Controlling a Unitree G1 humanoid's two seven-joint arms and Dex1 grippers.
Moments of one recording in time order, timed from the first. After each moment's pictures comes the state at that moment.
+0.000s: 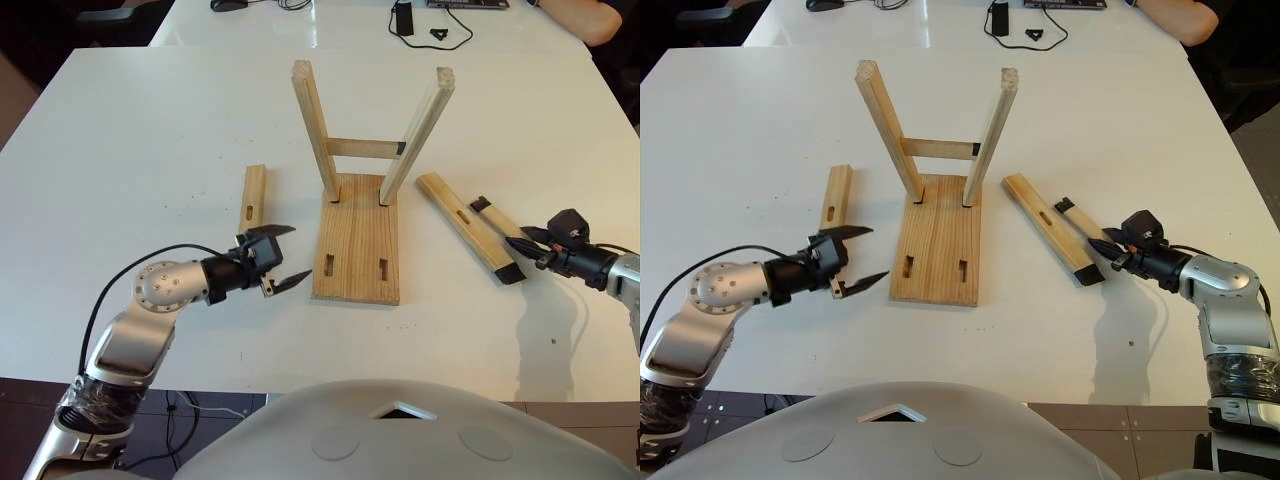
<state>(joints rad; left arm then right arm) 0.16 0.69 -0.05 -0.48 -0.19 0.29 -0.85 0.08 -0.78 -0.21 0.17 0.26 0.25 0.89</state>
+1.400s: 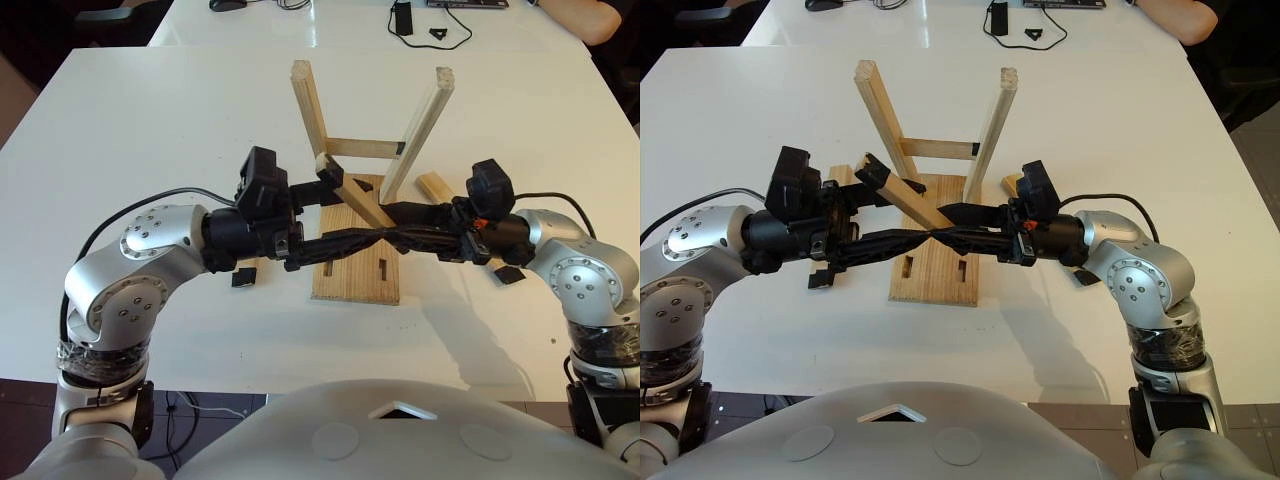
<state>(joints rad) -0.15 0.62 0.03 -0.68 -1.07 0.73 -0.77 -0.14 -0.55 0.05 -0.39 0.96 0.68 1.10</state>
